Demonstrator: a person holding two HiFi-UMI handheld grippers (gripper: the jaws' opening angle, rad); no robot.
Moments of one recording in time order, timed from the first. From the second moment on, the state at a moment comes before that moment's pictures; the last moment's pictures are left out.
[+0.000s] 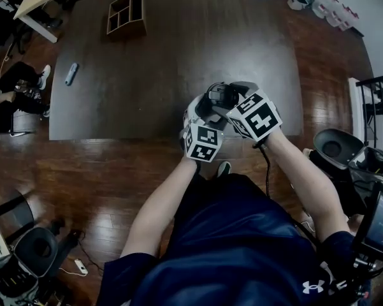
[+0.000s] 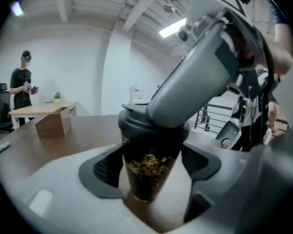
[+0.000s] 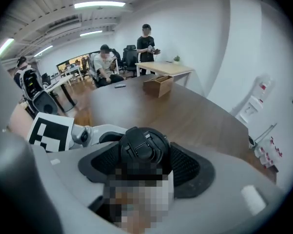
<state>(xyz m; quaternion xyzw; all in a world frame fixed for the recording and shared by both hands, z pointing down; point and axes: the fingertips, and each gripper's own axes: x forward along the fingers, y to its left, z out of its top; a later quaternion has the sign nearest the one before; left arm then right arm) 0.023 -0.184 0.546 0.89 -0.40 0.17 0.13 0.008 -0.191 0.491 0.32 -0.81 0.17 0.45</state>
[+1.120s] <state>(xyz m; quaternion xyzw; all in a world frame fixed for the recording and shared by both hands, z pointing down) 0.017 -0.083 0.334 0.90 -0.41 -0.01 0.16 0.102 -0.105 0.335 0.38 -0.91 0.16 -0.01</state>
